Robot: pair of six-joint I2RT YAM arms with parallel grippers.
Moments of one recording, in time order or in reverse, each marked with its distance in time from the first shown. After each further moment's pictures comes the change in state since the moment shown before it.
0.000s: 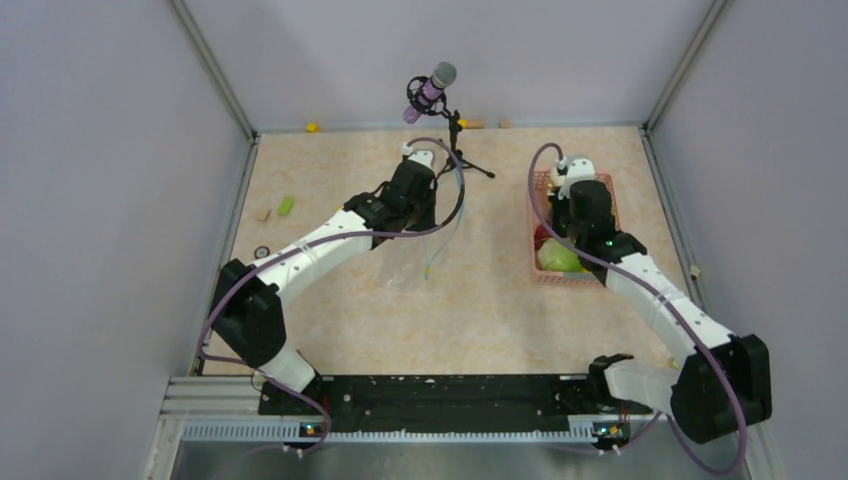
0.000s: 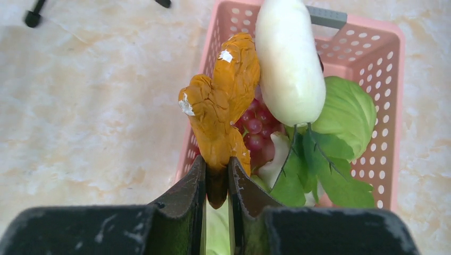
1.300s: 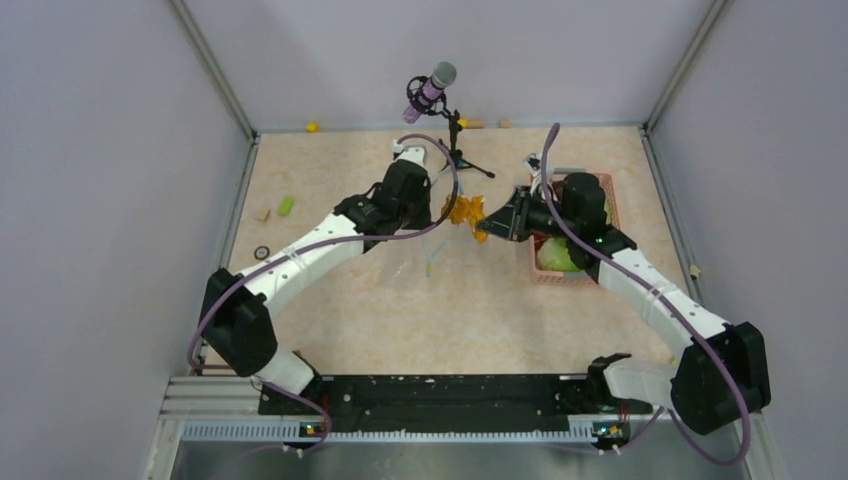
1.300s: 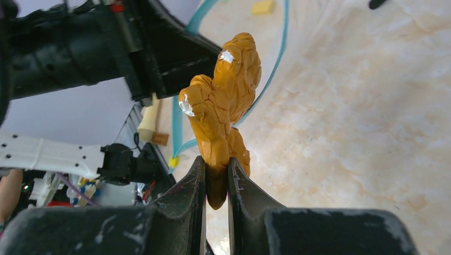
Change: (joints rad) left arm 0.000 -0.055 -0.017 0.012 -0.034 -0.036; right arm 0.076 0.006 0.017 0.238 -0.899 0.504
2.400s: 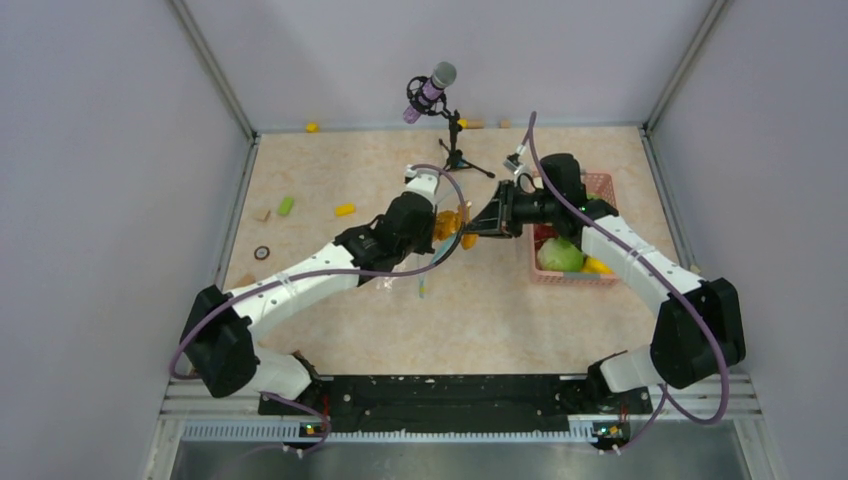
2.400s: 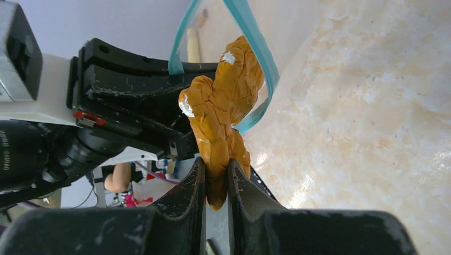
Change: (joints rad) left arm -0.127 -0.125 -0.194 0.130 -0.124 0.153; right arm 0.008 0.221 0.222 -0.303 -0.123 0.197
